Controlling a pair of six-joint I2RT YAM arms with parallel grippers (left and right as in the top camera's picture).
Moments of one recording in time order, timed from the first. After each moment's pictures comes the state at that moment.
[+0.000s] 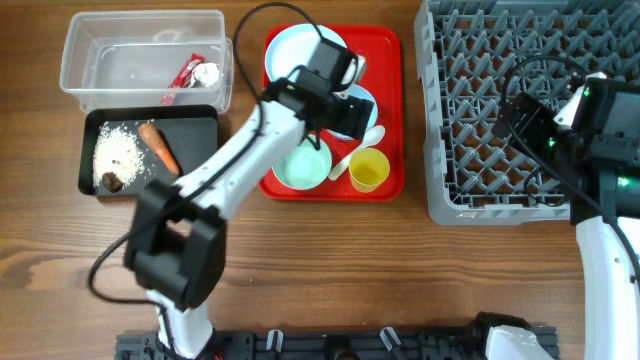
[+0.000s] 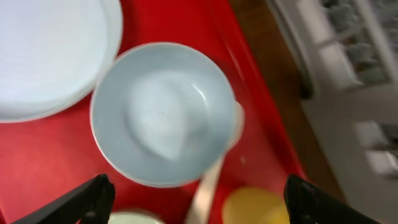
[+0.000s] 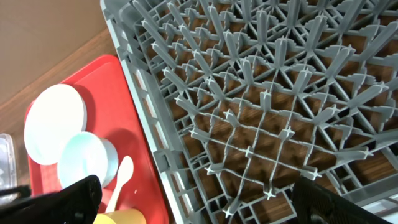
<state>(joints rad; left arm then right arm) -0.55 1.94 1.58 -0.65 0.14 -0.16 -0.16 1.18 1.21 -0.86 -0.06 0.40</state>
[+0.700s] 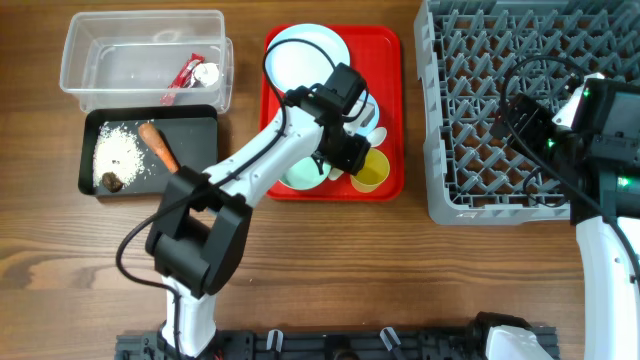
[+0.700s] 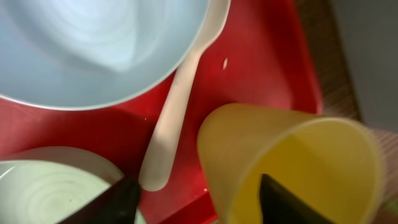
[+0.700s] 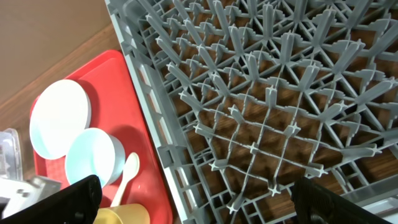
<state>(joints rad) -0.61 2.04 1.58 -0.86 0.22 -0.12 -0.16 1.18 1.21 -0.87 -0.09 0.40</state>
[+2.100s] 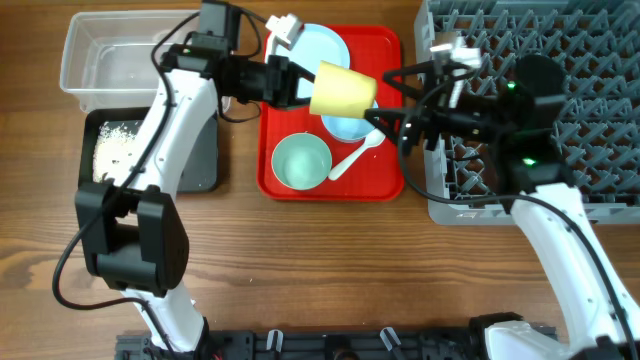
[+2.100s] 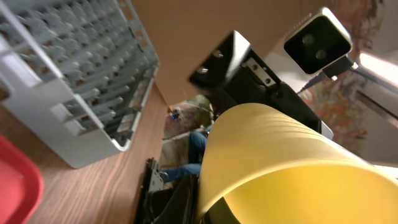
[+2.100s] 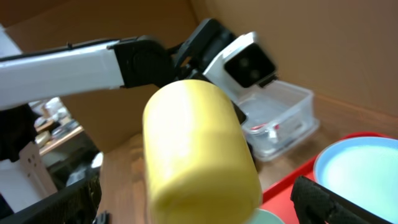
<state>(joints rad) -0.22 1.93 1.65 -0.80 1.52 -0.10 0.14 1.34 1.00 0.16 -1.11 0.25</state>
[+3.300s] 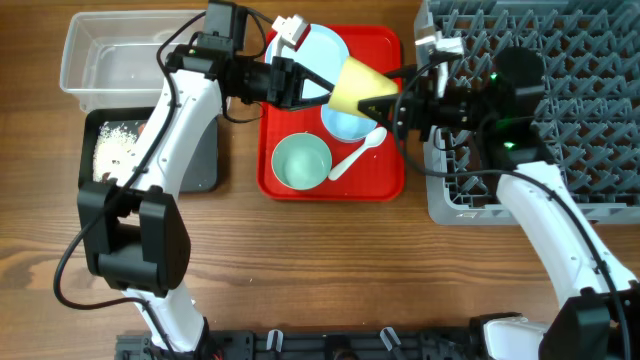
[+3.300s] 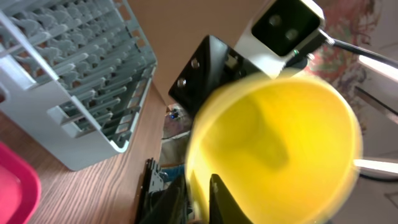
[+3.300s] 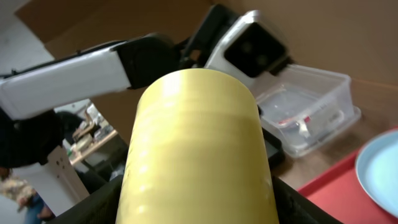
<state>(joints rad) -0.21 1.93 1.65 -0.79 1.52 -0.09 0.11 1.46 1.00 0.31 -1.22 0.43</state>
